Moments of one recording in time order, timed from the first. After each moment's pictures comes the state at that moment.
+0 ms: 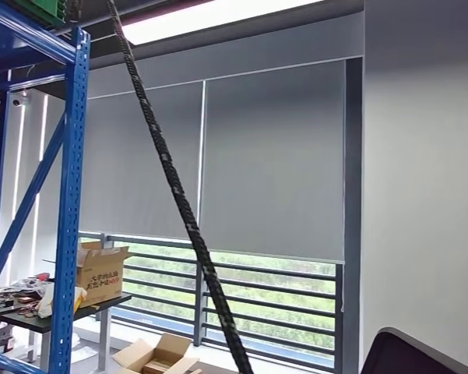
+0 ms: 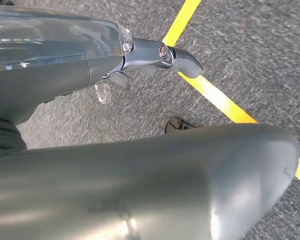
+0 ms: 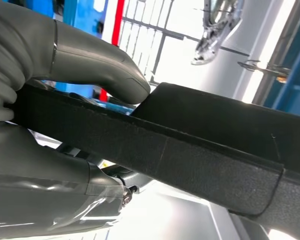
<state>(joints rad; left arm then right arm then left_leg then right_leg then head) -0.08 -0.06 1.40 -0.26 -1.02 0.00 -0.17 -0.01 -0.09 0.34 -2.02 -0.06 0.39 -0.59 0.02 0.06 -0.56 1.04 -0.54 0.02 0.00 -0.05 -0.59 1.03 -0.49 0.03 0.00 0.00</state>
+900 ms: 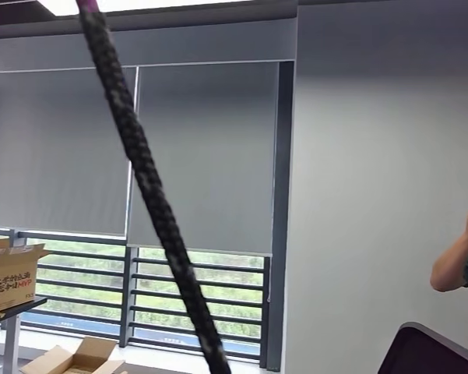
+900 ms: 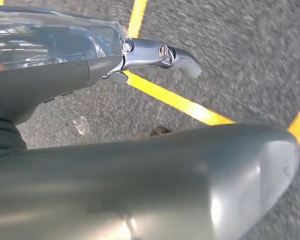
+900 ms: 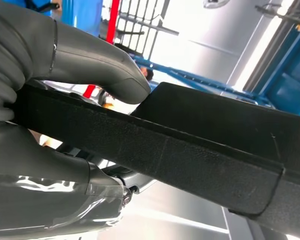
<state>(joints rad) -0.09 -0.02 1.38 -0.26 -1.04 -0.04 -0.24 -0.01 -0.05 0.31 -2.03 -0.02 0.40 -0.61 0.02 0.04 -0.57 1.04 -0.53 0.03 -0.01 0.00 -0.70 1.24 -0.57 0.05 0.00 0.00</state>
